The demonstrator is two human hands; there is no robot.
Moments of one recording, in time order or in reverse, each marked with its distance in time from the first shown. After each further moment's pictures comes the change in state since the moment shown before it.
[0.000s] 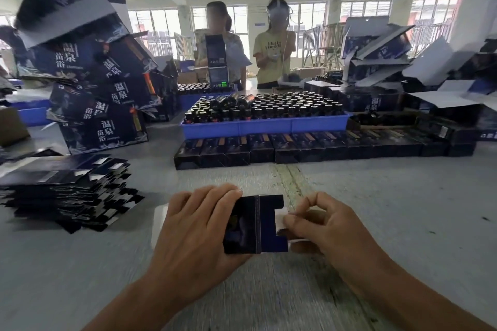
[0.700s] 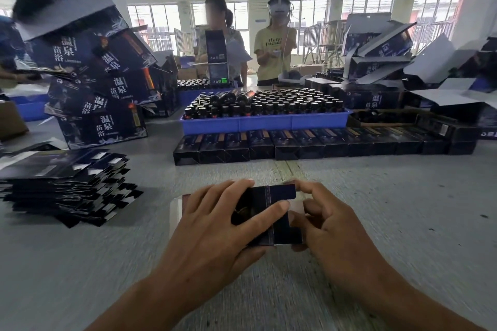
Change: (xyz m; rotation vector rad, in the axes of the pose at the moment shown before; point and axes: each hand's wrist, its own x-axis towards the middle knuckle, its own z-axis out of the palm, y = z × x) left_hand 0.002 0.011 -0.002 0.020 -0.071 0.151; right_hand -0.009 -0.003 0.009 -0.254 0.029 -0.249
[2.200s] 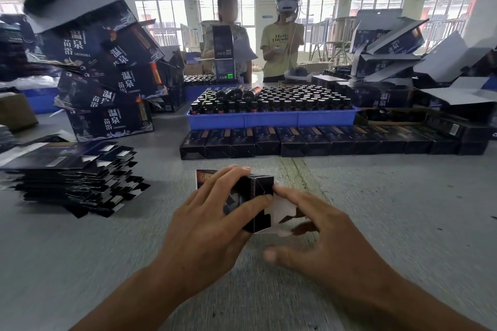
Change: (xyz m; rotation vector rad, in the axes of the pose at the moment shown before) left_hand -0.005 -0.007 -0.005 -0.127 0.039 -0.092; right_hand -0.012 -0.008 0.006 -0.348 -0.168 -0.136
